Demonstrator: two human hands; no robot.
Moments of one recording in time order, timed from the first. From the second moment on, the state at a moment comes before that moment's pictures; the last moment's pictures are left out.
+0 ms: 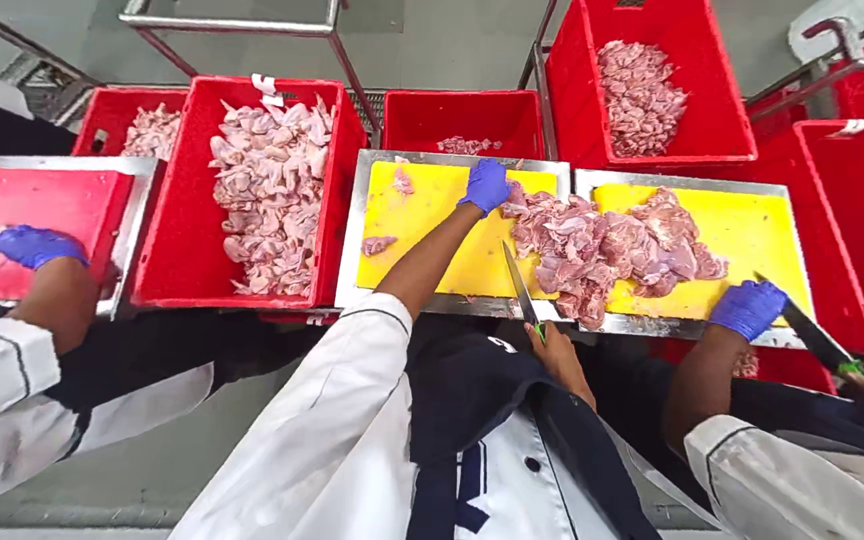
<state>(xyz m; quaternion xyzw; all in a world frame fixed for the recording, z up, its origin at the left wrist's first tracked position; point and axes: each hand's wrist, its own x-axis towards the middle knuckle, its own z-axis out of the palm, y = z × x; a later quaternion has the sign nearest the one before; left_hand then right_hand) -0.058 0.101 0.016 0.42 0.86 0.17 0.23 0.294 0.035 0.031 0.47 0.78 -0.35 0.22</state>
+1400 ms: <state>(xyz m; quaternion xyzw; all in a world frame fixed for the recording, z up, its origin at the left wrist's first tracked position) -0.047 -0.070 -0.007 0.40 0.87 0.19 0.22 0.203 0.032 0.050 0.47 0.80 -0.26 0.27</state>
